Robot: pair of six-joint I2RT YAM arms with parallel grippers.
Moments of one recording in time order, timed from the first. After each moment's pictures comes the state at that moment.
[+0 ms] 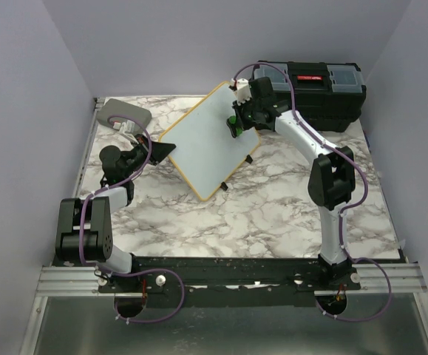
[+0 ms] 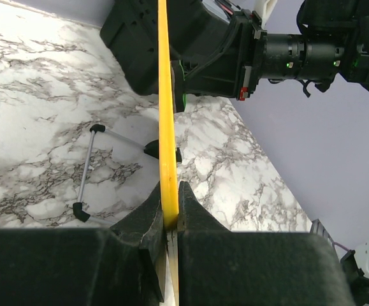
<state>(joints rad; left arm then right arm) 0.04 1.49 0.58 1.02 0.83 -0.81 0.43 2.14 1.94 -0.51 -0.23 -0.15</state>
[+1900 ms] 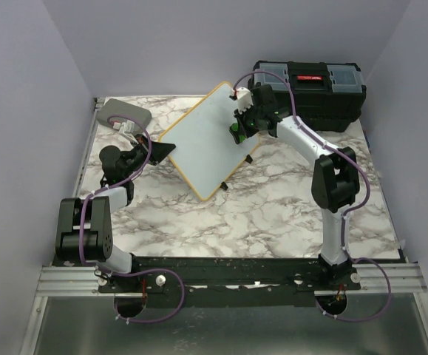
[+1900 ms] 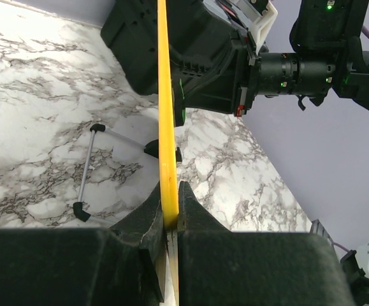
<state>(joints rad) 0.04 1.50 0.58 1.02 0.83 -0.81 0.43 2.09 1.80 -0.44 -0.24 -0.23</state>
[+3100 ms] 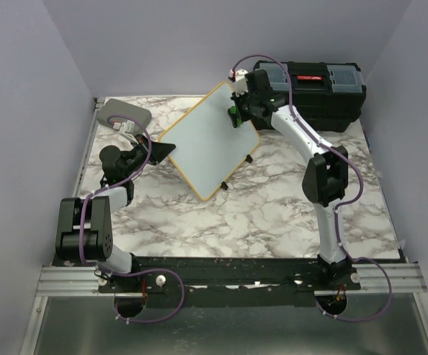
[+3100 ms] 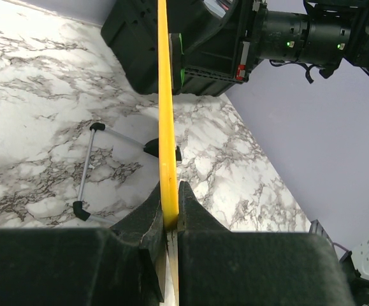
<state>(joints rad) 0.04 1.50 0.58 1.02 0.83 -0.81 0.45 2.22 2.11 -0.55 -0.05 -0.10</state>
